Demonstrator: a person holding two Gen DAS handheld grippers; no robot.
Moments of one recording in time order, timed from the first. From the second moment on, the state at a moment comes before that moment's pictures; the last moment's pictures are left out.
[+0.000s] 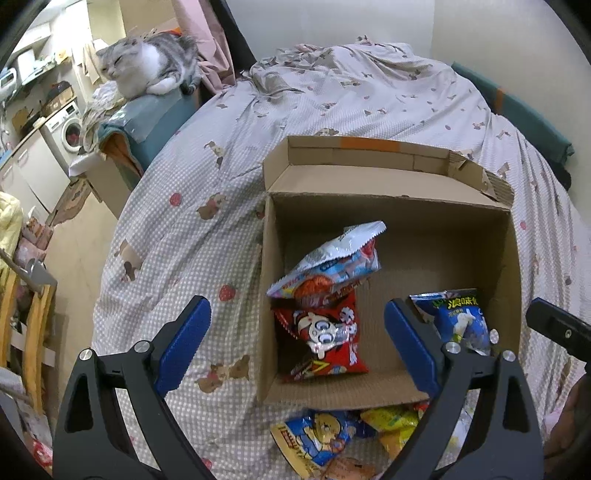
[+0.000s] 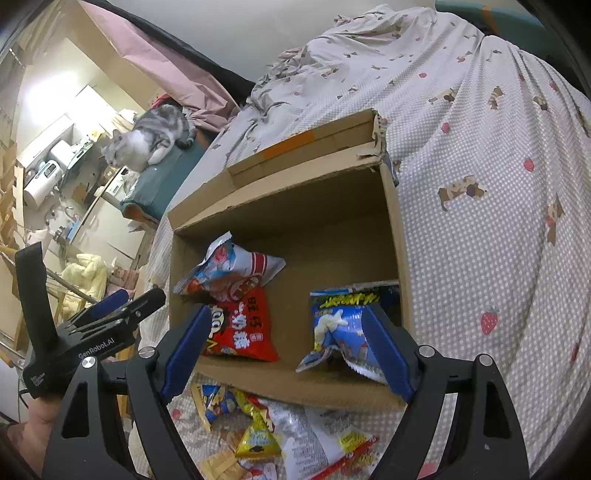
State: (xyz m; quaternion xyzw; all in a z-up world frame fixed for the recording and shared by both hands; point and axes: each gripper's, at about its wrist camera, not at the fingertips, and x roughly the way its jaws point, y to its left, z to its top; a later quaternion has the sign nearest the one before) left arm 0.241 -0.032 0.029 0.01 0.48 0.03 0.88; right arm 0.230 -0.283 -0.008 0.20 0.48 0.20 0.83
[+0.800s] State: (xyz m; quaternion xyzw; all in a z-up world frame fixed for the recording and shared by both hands) left arm 0.133 -0.006 0.027 -0.02 0.50 0.01 0.86; right arm 0.138 -0.285 -0.012 0.20 0.51 0.18 0.81
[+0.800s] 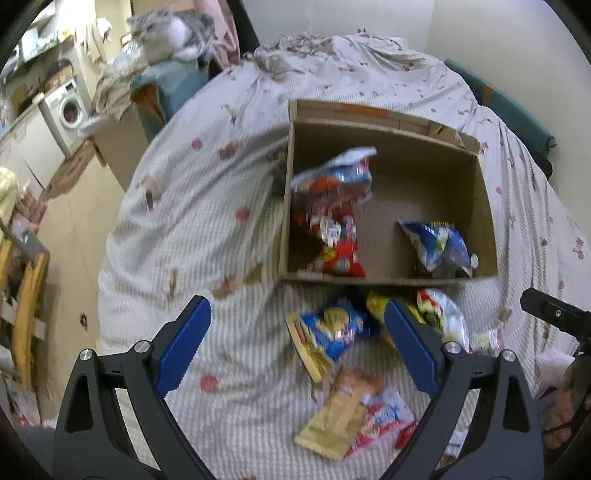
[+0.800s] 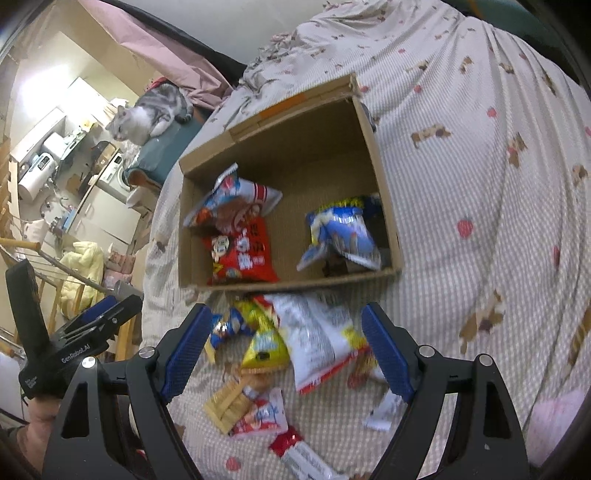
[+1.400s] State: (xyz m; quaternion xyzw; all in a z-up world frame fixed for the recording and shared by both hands) left arm 0.087 0.027 -0.029 -0.09 0.56 0.04 0.82; right arm 0.091 -0.277 -0.046 0.16 0.58 0.16 0.78
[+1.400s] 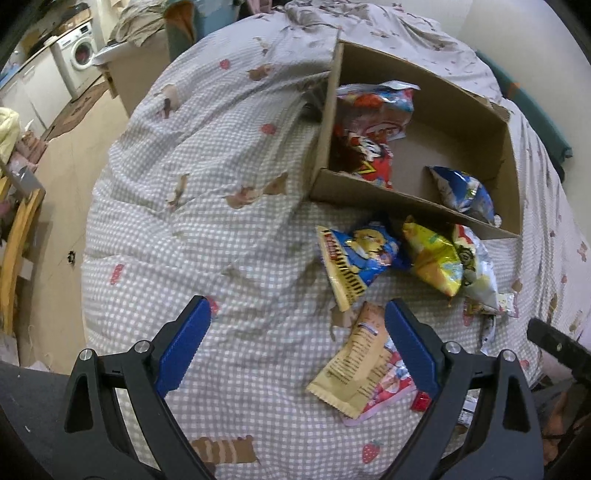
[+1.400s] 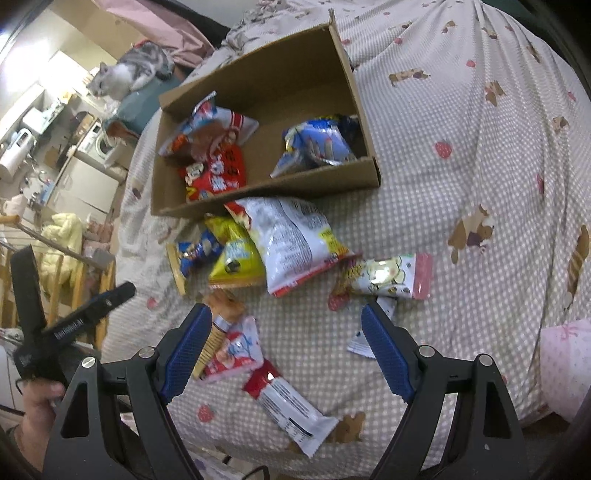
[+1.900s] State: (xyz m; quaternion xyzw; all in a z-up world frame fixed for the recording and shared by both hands) left arm 0.083 0.016 -0.051 -0.08 0.61 0.01 0.79; right arm 0.066 -0.218 -0.105 0.02 0.70 0.23 0.67
